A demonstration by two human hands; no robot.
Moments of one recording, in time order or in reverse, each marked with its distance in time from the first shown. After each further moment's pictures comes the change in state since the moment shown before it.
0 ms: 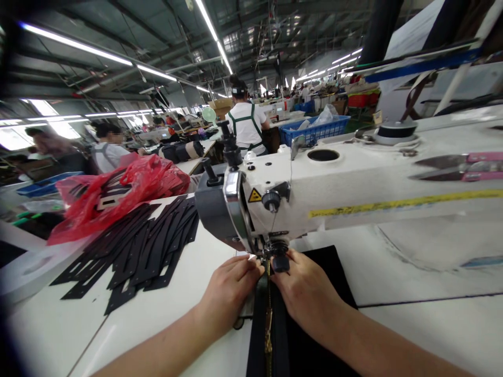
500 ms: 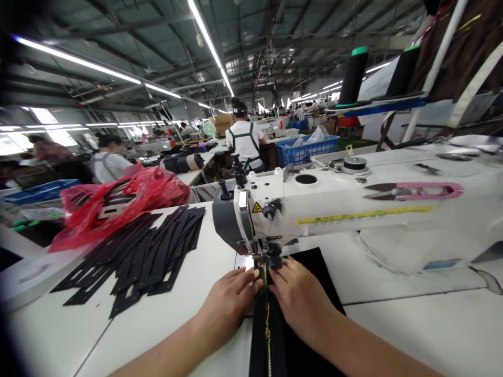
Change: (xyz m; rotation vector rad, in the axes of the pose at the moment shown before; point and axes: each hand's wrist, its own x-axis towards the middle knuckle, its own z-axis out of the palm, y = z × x) left_hand -0.007 0.010 -0.009 0.051 -0.033 0.077; right_hand -0.007 -0.008 -0.013 -0.036 -0.045 -0.003
